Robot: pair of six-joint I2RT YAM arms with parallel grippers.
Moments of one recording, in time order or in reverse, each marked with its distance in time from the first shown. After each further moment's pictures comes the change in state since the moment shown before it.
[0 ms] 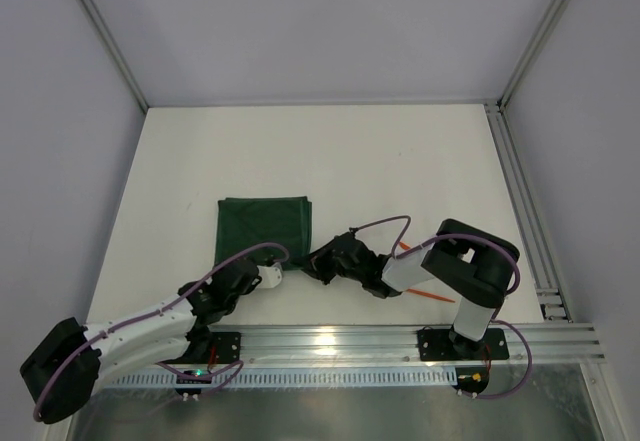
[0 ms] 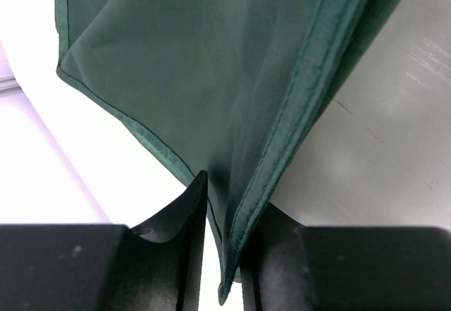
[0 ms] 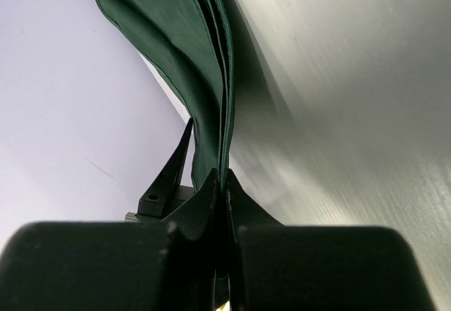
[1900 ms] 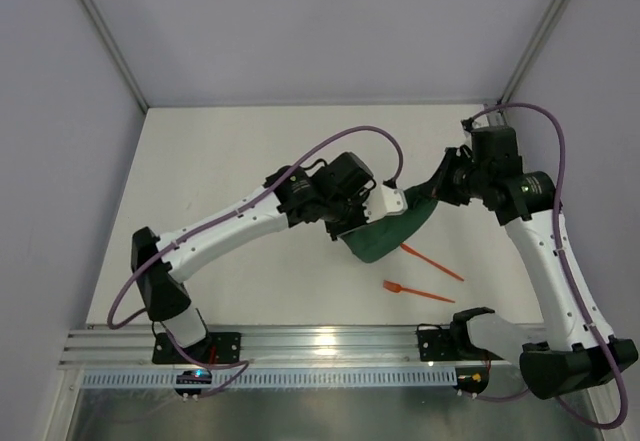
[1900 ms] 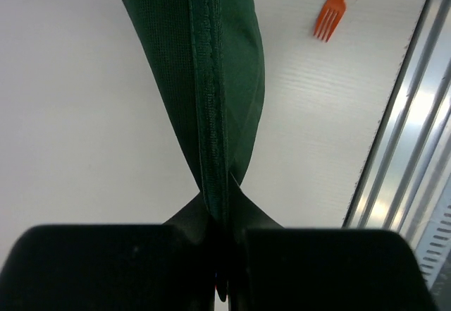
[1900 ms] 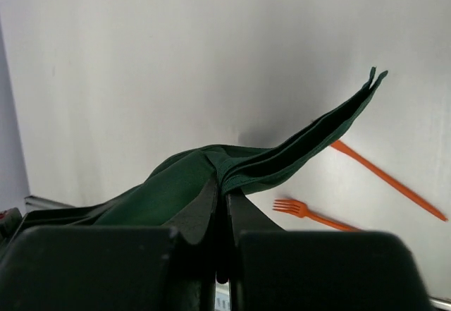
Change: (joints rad) left arm -0.195 0.795 1.503 -0.755 0.618 -0.311; right arm -0.780 -0.652 0.752 -1.614 -0.217 -1.313
